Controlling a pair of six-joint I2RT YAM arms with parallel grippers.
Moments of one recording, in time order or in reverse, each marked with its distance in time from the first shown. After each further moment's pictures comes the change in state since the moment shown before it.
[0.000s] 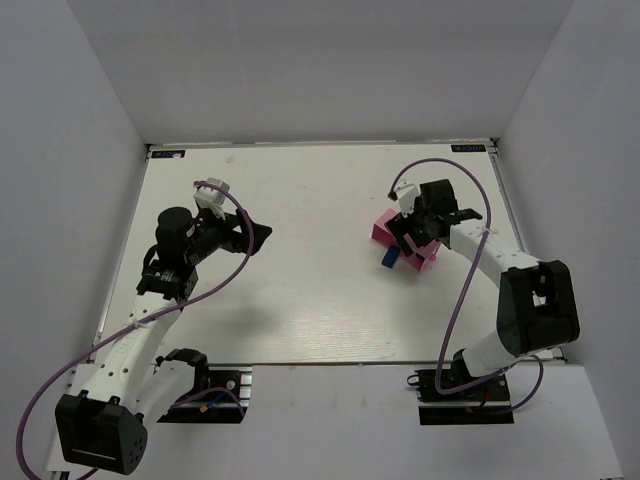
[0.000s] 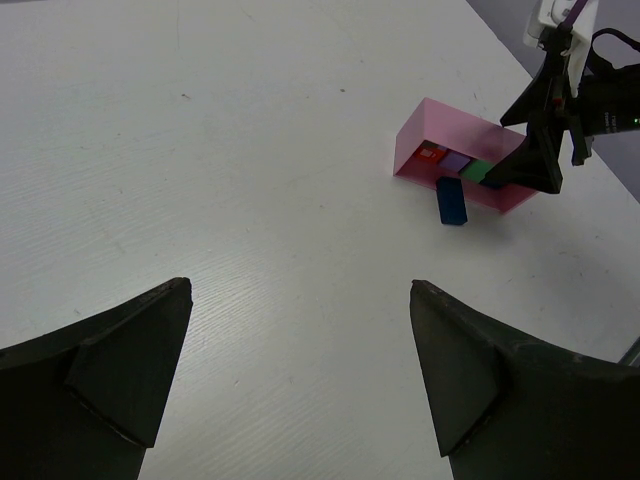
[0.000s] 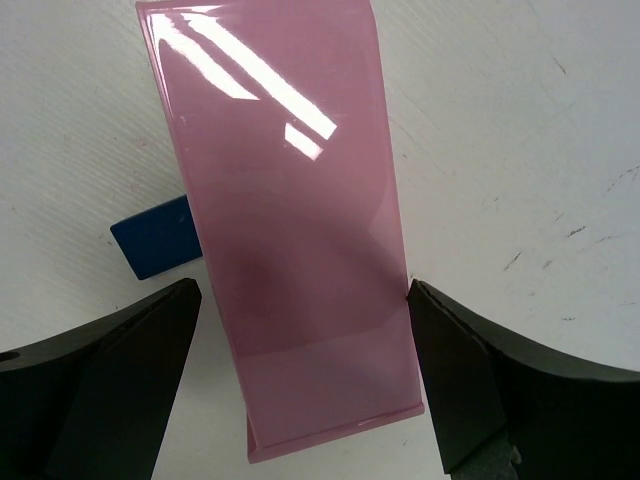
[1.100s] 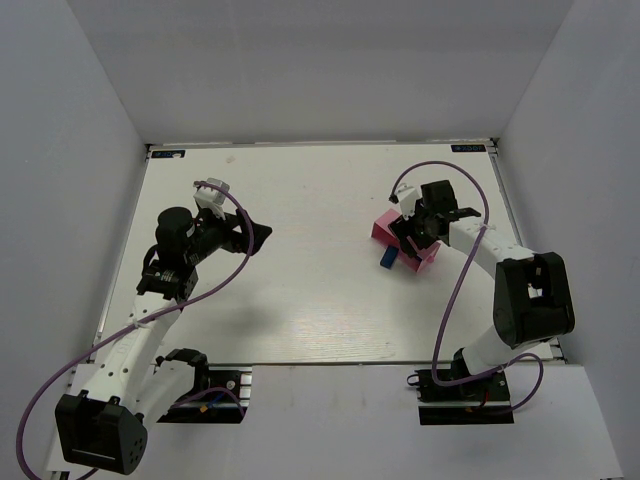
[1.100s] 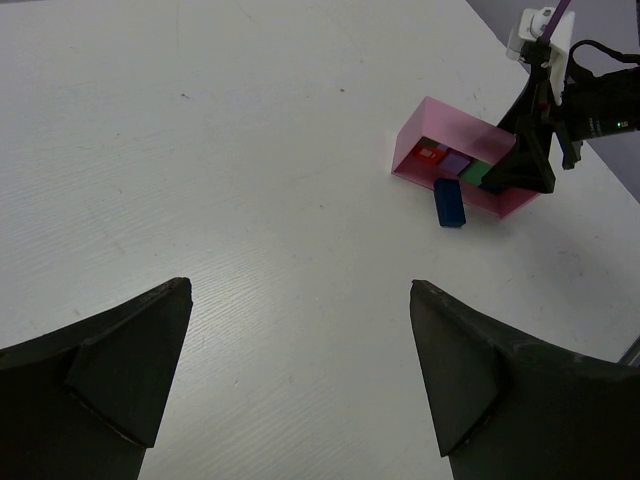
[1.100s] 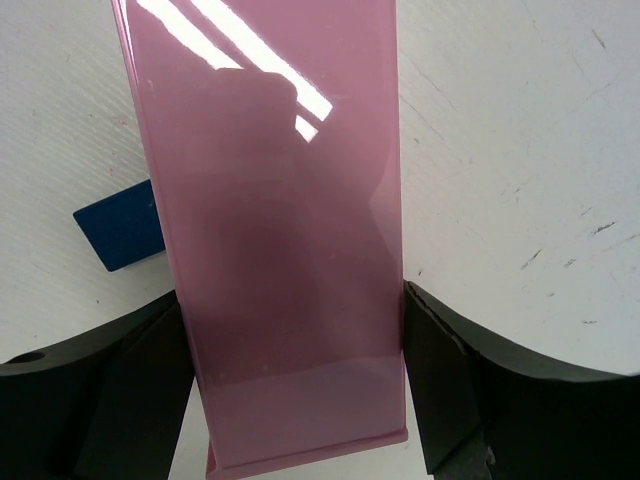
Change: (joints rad) left arm 0.000 0.000 0.000 0.000 0.001 0.000; right arm -0.026 0.053 0.006 -0.015 -0.019 -0.026
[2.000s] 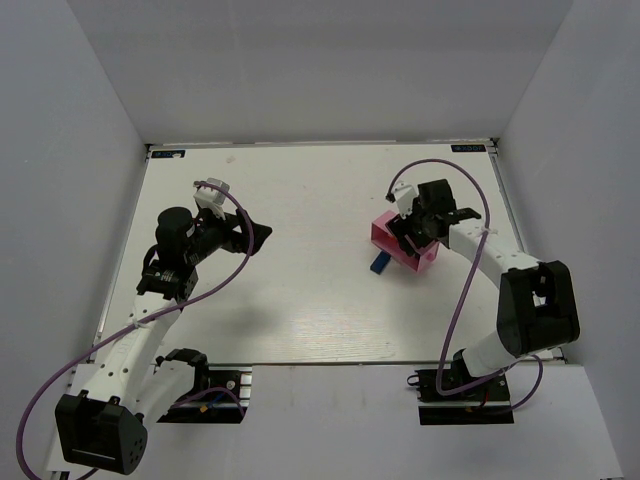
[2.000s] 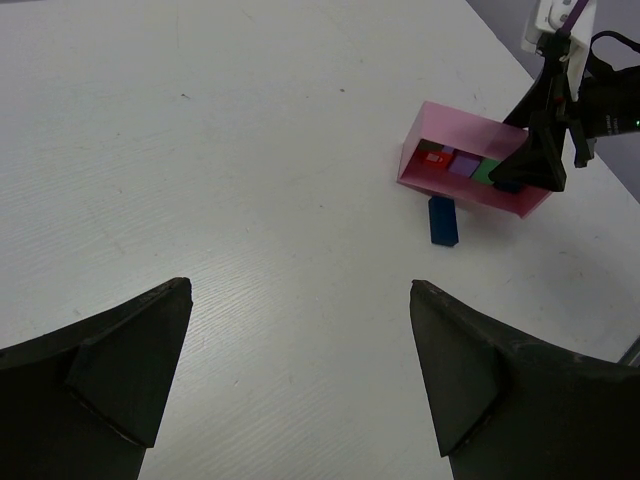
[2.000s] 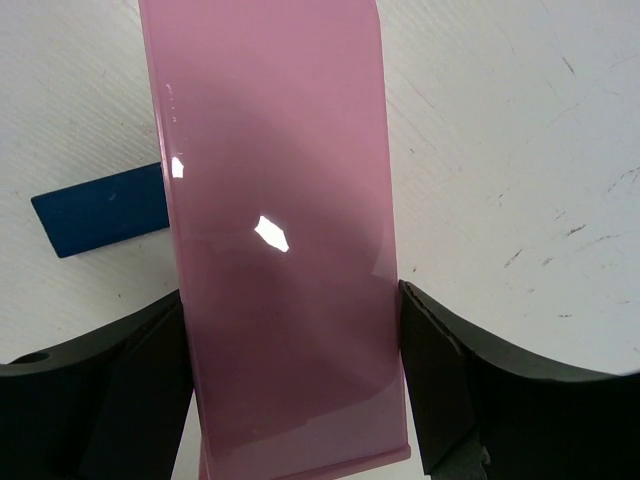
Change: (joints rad) left arm 0.000 0.000 0.000 0.000 0.000 0.000; right arm 0.037 -0.055 0.005 -0.018 0.027 0.005
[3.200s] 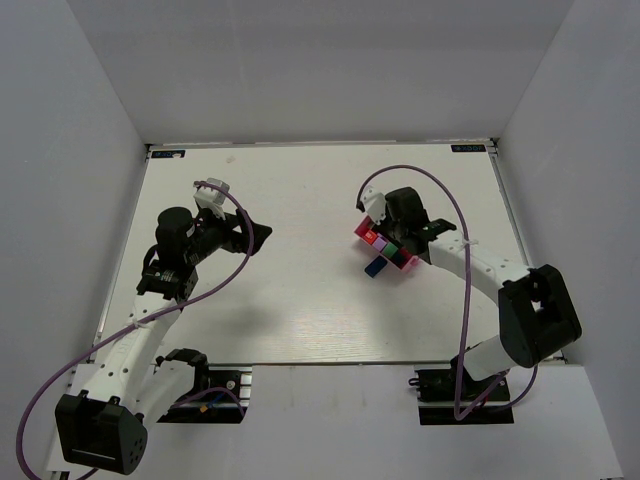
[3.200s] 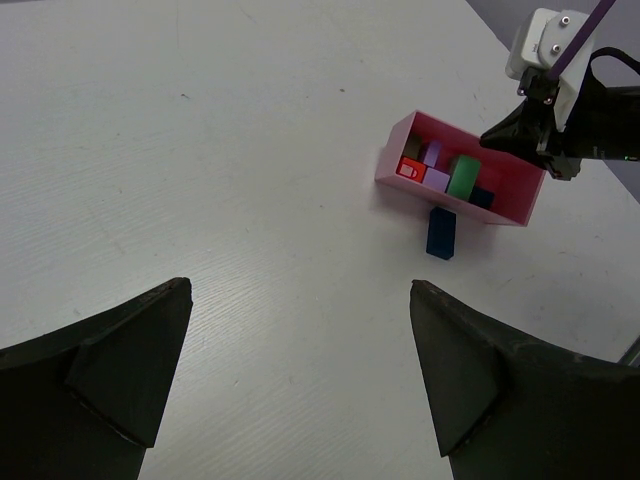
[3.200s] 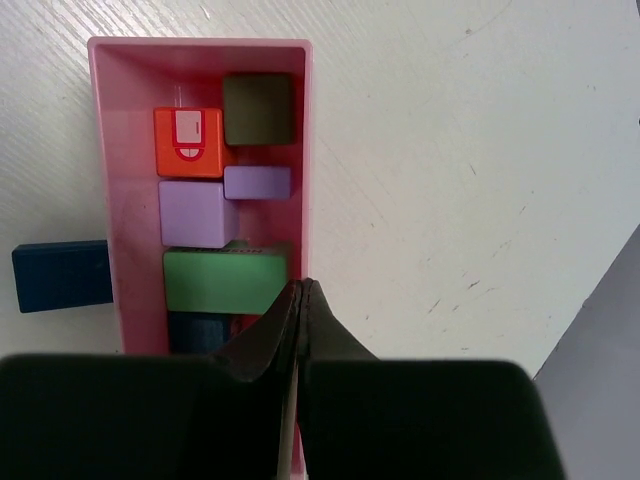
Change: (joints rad) left arm 0.000 0.000 0.000 0.000 0.000 0.000; right arm 0.234 -0.035 -0.041 0.157 0.276 -0.083
